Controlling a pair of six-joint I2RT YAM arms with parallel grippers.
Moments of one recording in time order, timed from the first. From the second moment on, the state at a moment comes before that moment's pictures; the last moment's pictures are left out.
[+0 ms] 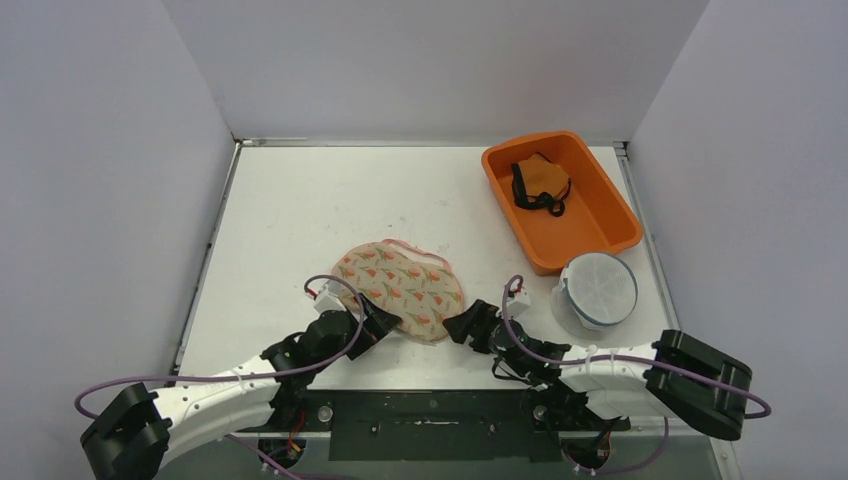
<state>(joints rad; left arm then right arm) -0.89 0.79 0.14 0.07 -0.23 -1.30 1.06 1.11 0.11 0.50 0.39 1.08</state>
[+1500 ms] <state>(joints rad) -0.90 0.94 0.07 0.49 -0.22 -1.53 1.14 1.23 0.15 0.82 0.33 1.36</state>
